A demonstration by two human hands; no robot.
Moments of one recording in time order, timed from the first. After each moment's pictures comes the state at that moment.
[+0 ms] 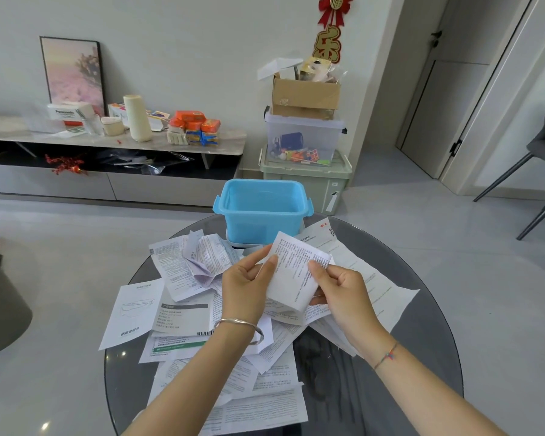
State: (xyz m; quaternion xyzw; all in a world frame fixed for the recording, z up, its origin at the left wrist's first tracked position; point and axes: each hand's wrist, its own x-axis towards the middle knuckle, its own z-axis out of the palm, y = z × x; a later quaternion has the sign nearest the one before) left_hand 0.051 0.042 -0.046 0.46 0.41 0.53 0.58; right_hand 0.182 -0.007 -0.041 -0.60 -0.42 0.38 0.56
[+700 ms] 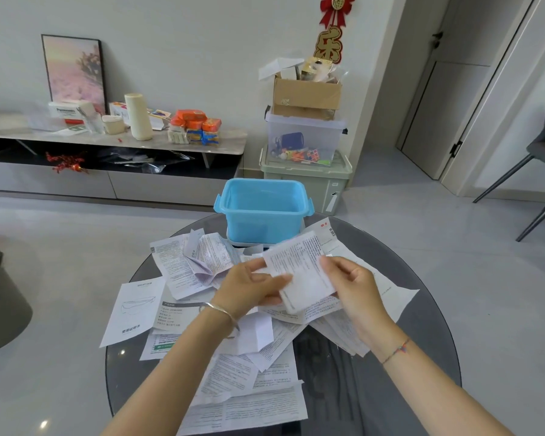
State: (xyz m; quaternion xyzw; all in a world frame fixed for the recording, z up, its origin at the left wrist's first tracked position) left_hand 0.031 0.052 -0.040 0.53 0.40 0.33 0.67; right_hand 0.197 -0.006 -0.043 -0.60 -0.39 0.38 0.59
